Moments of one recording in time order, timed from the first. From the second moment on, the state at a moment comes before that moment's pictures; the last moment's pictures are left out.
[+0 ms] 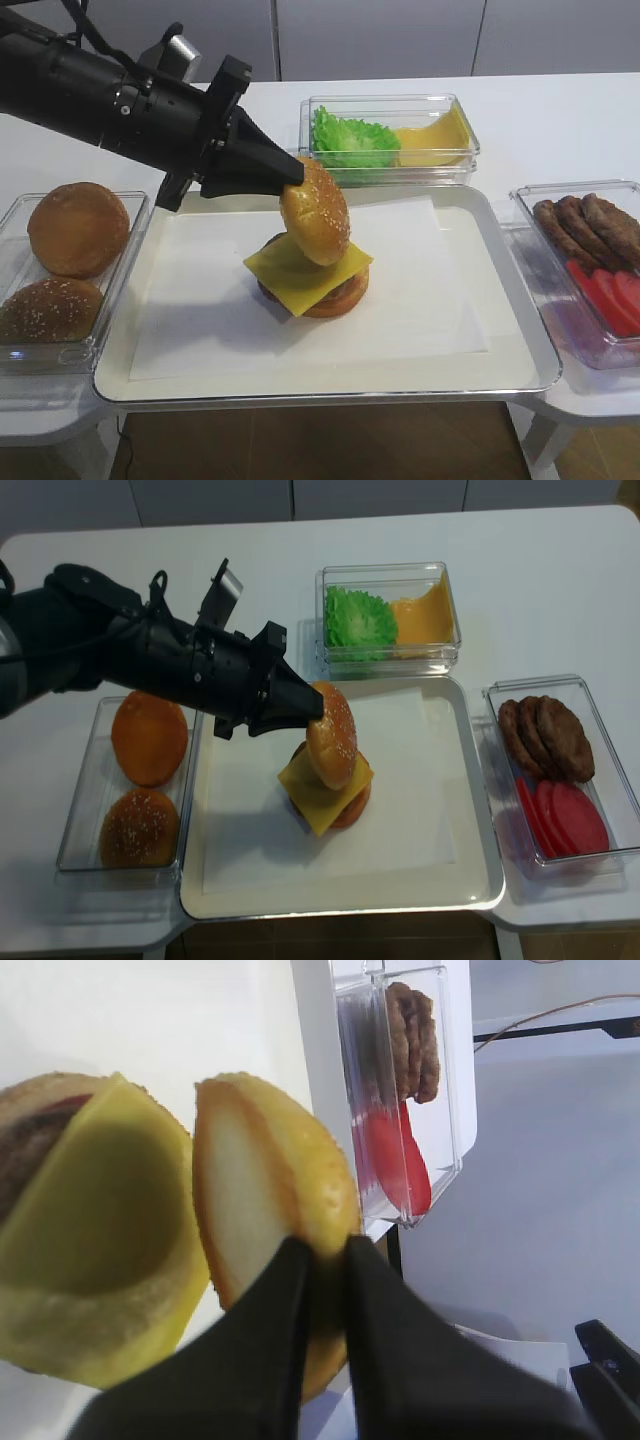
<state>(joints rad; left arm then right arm) -0.24 1.69 -1.15 -1.22 1.07 0.47 0.14 -0.02 -0.50 -0.03 1.14 0.08</state>
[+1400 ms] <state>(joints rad) -0.25 1.73 -1.15 -1.17 1.08 0.43 0.14 -0.02 -0.50 -0.03 1.14 0.08</state>
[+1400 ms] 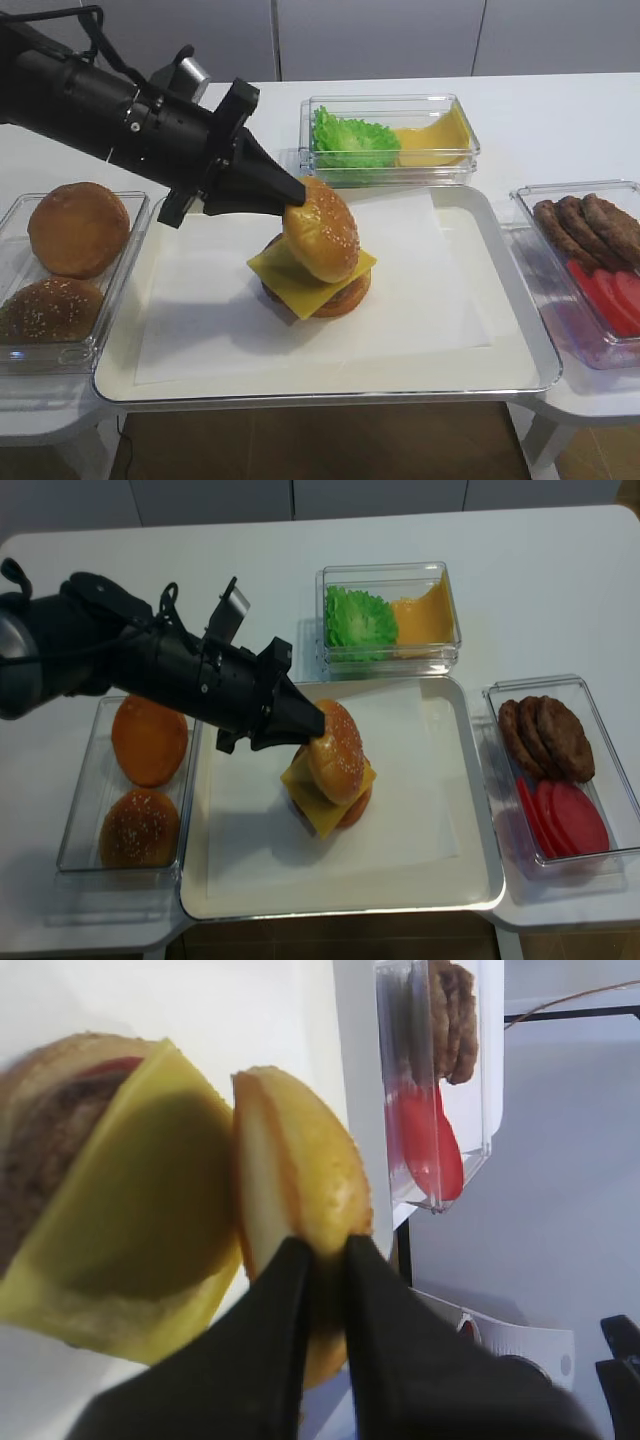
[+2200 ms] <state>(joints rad) -0.23 1.73 -1.15 -1.14 1.08 0.42 0.14 -0.02 -0.50 -0.03 1.14 0.08</state>
